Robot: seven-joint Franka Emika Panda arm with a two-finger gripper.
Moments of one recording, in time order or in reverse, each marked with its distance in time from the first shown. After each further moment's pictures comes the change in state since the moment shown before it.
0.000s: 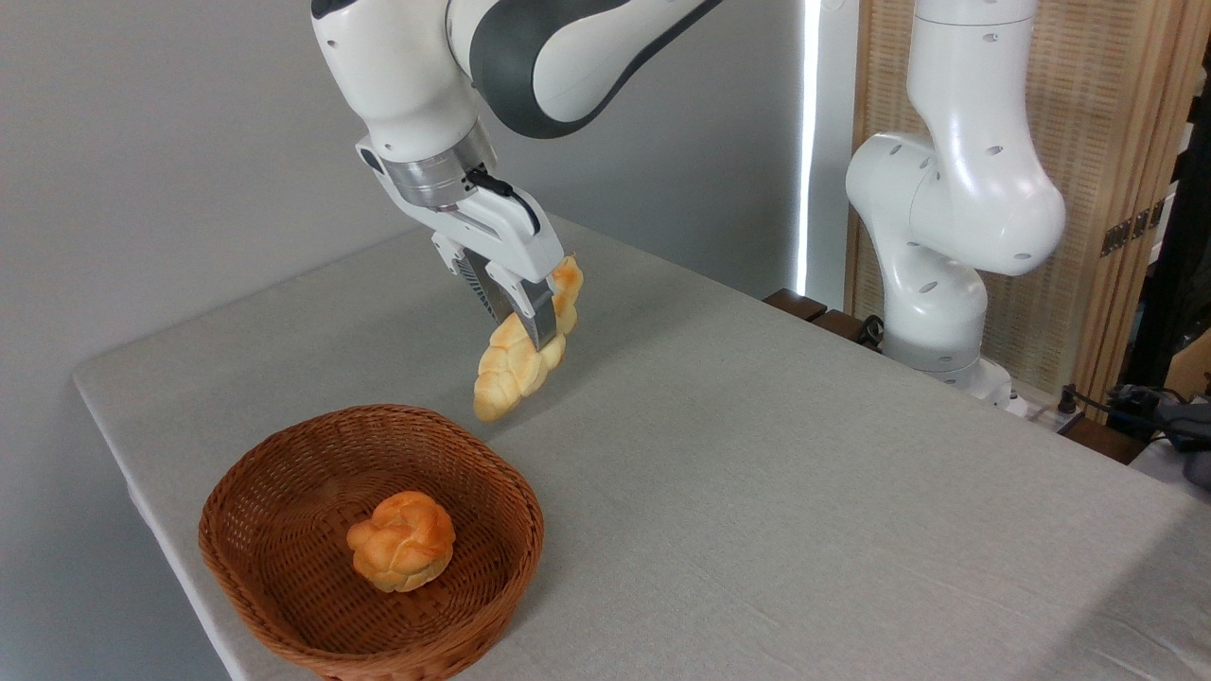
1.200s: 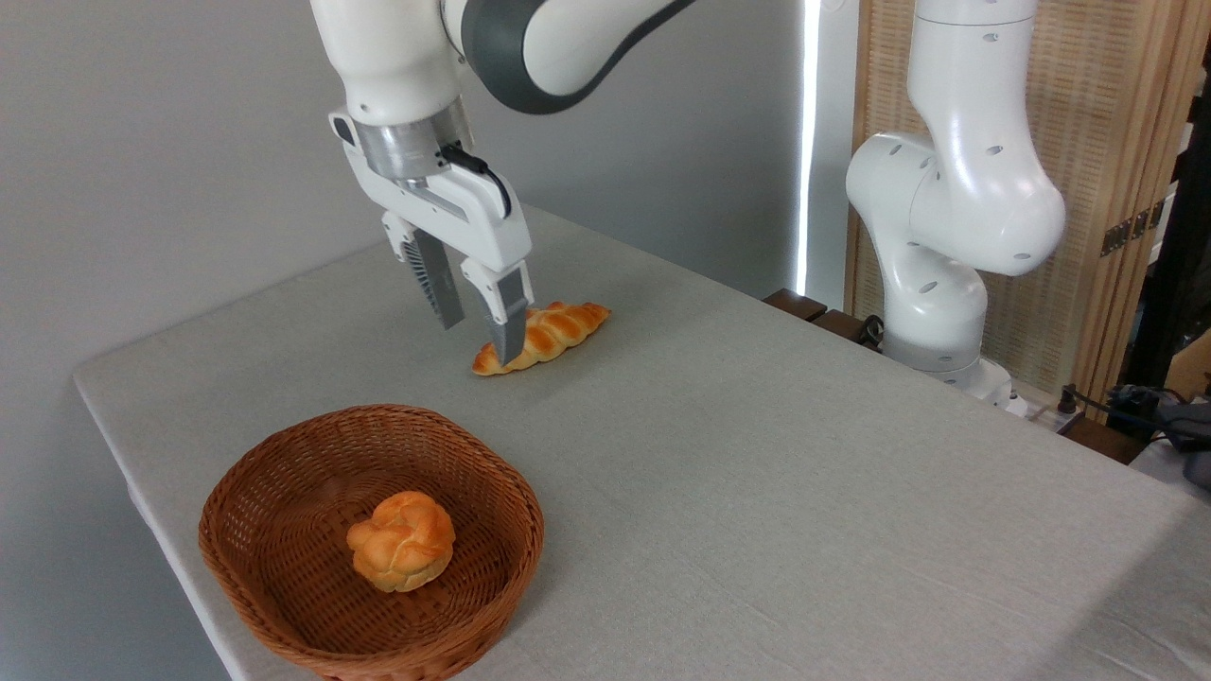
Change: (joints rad) arm -0.002 -0.003 0.000 0.040 0.060 0.137 0.001
